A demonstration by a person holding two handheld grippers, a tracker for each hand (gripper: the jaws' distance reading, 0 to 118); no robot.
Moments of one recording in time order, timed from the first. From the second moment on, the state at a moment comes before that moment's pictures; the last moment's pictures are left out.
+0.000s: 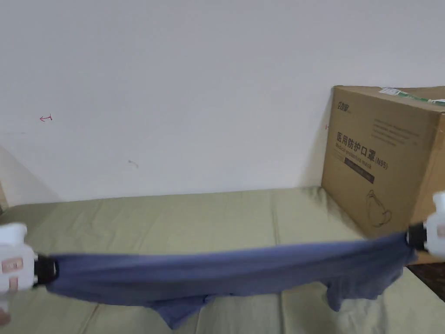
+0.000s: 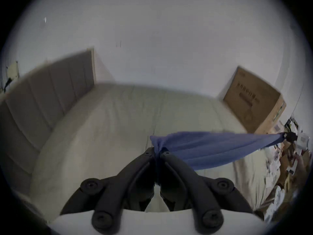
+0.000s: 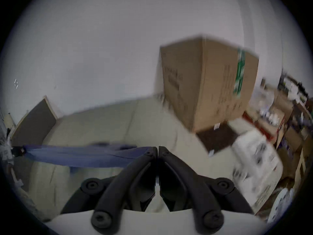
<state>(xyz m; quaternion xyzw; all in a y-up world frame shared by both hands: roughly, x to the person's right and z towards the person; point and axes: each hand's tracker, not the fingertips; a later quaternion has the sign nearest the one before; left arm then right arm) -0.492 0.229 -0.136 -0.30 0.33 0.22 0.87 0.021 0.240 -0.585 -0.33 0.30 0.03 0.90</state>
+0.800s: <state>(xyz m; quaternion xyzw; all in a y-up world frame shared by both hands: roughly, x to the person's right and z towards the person) -0.446 0.077 0.003 -0.44 0.27 0.39 0.76 0.136 0.074 -0.482 -0.54 0.26 0.10 0.79</state>
